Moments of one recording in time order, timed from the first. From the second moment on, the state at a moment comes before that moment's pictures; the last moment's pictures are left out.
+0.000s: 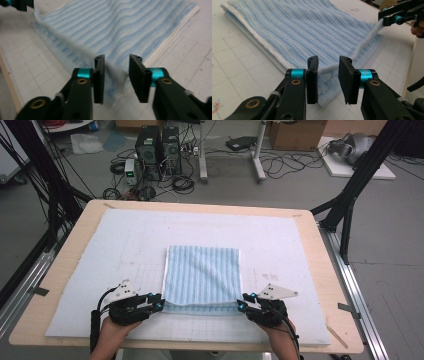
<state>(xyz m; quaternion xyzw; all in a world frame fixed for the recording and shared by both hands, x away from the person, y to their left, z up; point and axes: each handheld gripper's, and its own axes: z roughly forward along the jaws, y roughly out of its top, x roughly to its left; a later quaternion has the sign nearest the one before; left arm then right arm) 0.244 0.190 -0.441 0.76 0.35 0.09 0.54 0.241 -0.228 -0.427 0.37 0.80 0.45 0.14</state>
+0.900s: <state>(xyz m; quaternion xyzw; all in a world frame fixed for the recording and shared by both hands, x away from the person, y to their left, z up) 0.279 0.197 -0.440 0.75 0.37 0.11 0.54 0.283 -0.222 -0.434 0.40 0.78 0.46 0.17</state>
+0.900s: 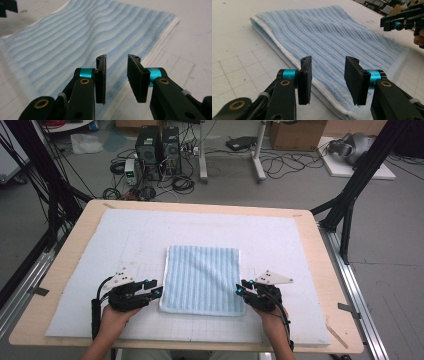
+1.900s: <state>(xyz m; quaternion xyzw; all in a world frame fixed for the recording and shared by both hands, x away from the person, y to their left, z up) 0.319 0.205 -0.440 0.75 0.38 0.10 0.54 0.390 -0.204 -0.437 0.44 0.77 0.41 0.18</state>
